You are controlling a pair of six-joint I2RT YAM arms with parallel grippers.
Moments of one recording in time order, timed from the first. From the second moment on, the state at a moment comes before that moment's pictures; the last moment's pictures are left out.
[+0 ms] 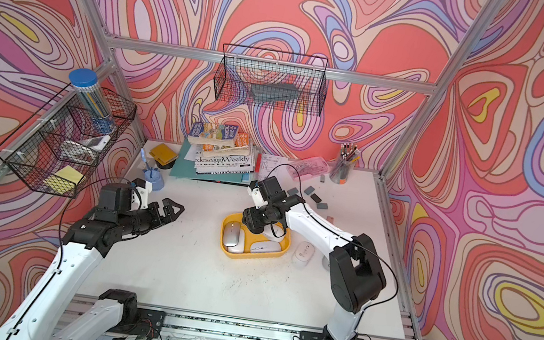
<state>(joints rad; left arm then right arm) -0.01 0.85 0.80 -0.69 0.38 -0.57 0.62 1.76 1.33 -0.57 -0.16 0.12</state>
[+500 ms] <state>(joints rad) -0.01 0.85 0.80 -0.69 0.38 -0.57 0.38 1.73 1.32 -0.61 0.09 0.20</state>
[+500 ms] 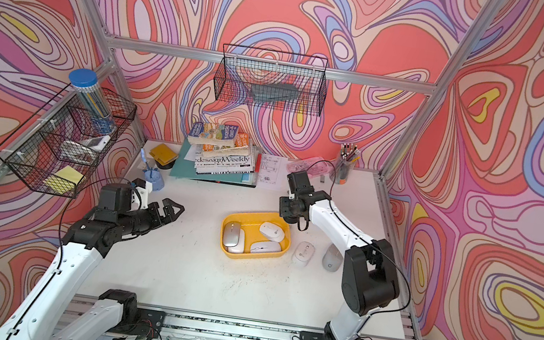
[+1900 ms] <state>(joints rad) -0.01 0.85 0.80 -0.69 0.39 -0.57 0.45 1.66 1.34 -0.71 0.16 0.23</state>
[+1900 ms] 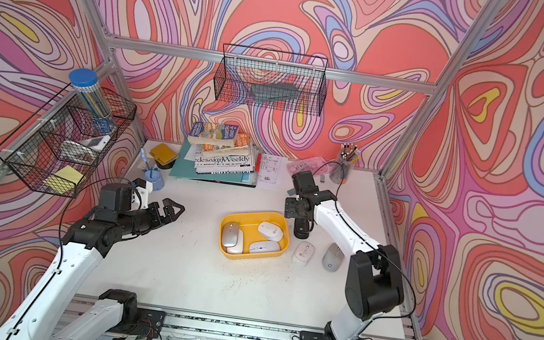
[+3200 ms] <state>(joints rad) -0.01 0.85 0.80 -0.69 0.41 -0.57 0.62 2.08 1.53 -0.80 0.11 -0.06</state>
